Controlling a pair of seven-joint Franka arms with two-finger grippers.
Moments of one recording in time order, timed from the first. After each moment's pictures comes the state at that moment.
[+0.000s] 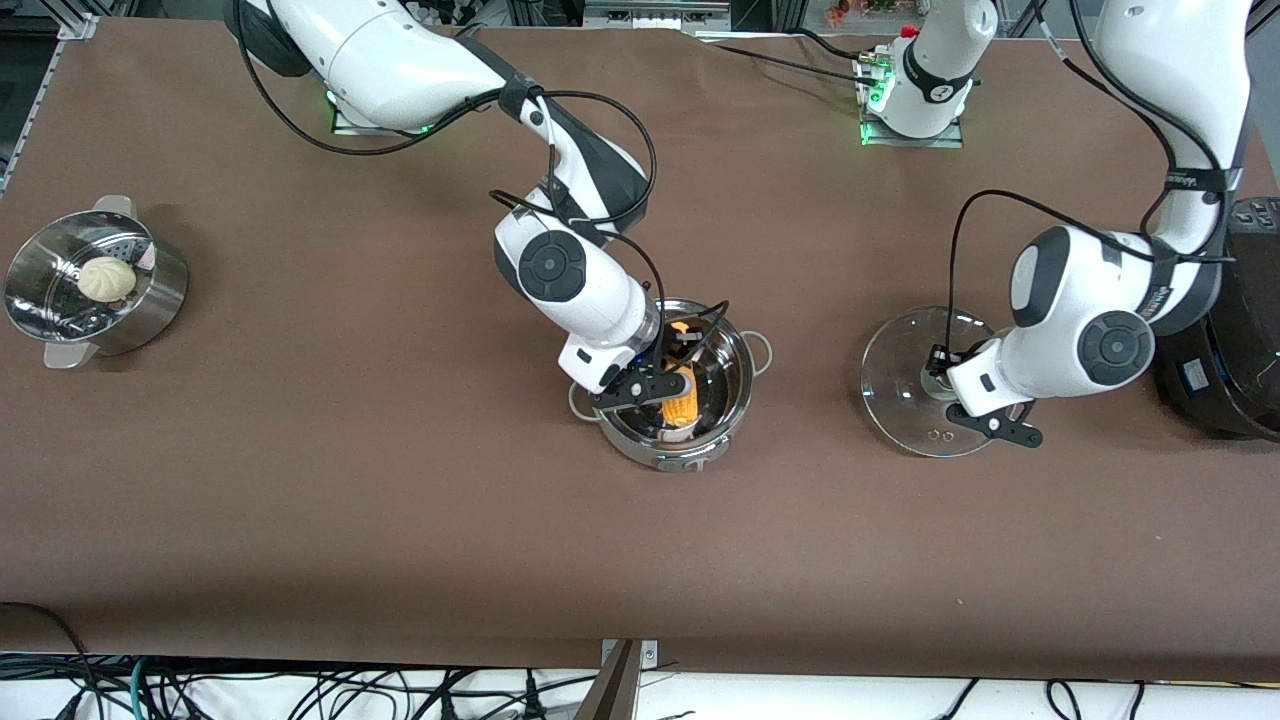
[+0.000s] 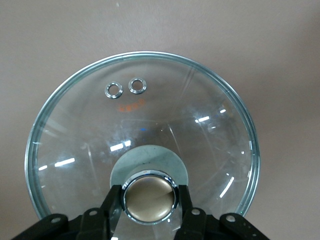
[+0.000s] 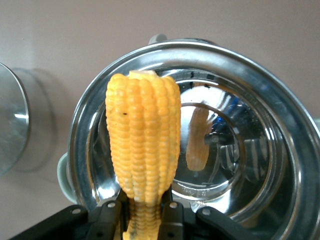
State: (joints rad) left arm 0.06 0.45 -0.16 -1.85 0.06 2.07 0.16; right arm 0.49 0.89 0.33 -1.11 0.05 2.20 0.56
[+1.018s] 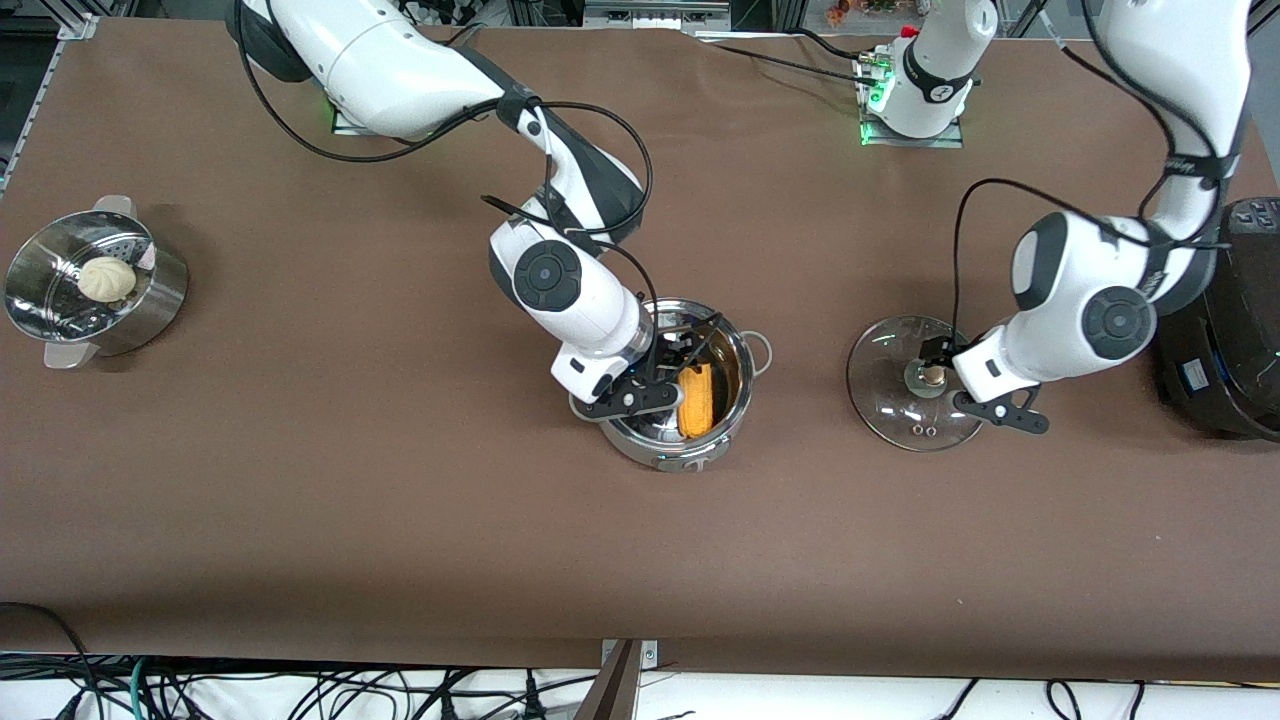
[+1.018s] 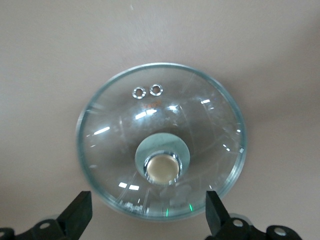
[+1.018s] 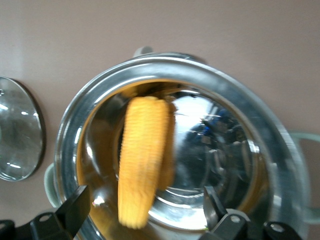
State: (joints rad) left arm 0.08 0.36 -0.17 -1.85 0.06 2.02 0.17; right arm 0.49 0.88 0.30 -1.07 0.02 2.13 0.56
